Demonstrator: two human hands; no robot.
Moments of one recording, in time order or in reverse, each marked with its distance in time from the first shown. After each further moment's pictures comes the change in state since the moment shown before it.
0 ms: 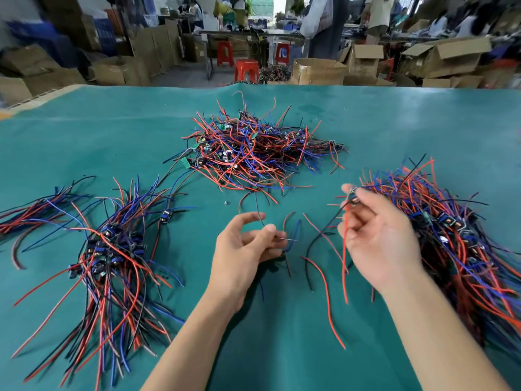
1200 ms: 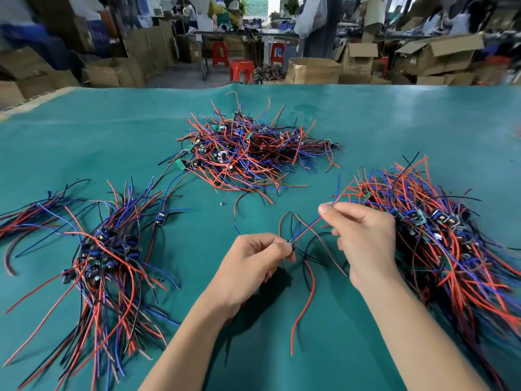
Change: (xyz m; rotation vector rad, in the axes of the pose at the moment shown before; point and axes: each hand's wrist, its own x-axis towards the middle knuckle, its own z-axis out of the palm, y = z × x) left_hand -0.009 0.008 0.001 0.378 -0.326 0.034; right_hand 0.010 0.030 -0.010 -0.671 0.198 -0.367
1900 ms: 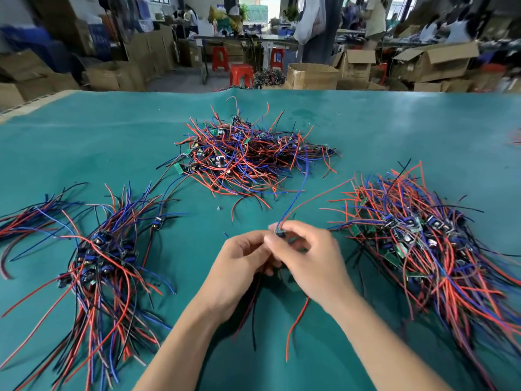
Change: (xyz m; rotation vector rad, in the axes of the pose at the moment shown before) left_hand 0.005 -0.008 -0.003 -0.197 0.036 0.013; right_hand -0.034 0.004 0.025 -0.288 -0.450 -0.173
